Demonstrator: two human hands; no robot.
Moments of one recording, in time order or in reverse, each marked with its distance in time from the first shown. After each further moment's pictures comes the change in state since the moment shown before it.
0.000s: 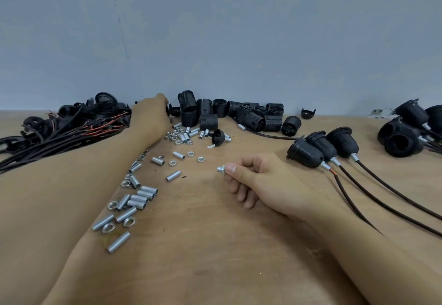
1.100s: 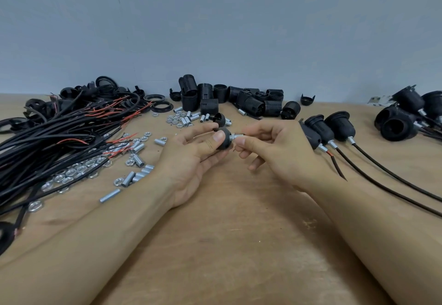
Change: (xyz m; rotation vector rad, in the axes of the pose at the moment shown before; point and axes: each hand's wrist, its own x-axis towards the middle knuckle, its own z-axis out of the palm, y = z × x) left_hand -0.161 0.079 -0.030 -1.814 -0.379 -0.415; right_hand -0.004 0.001 -0.012 0.069 0.195 -0.295
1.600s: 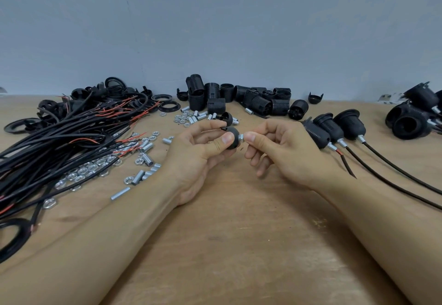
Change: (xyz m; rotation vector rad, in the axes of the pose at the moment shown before) left_hand -0.002 0.001 -0.004 0.087 -0.056 0.089; right_hand 0.000 0.004 -0.002 -0.002 -0.112 -0.003
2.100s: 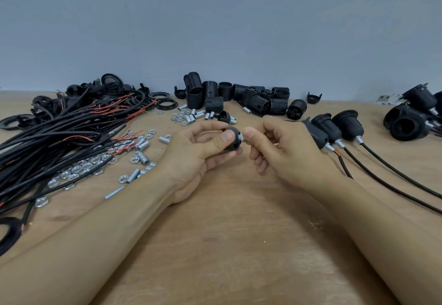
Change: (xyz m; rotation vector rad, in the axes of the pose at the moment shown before) left_hand 0.000 0.002 0.002 0.021 -0.048 -0.059; right_hand -0.003 -0.001 0.001 -0.336 0.090 -0.184
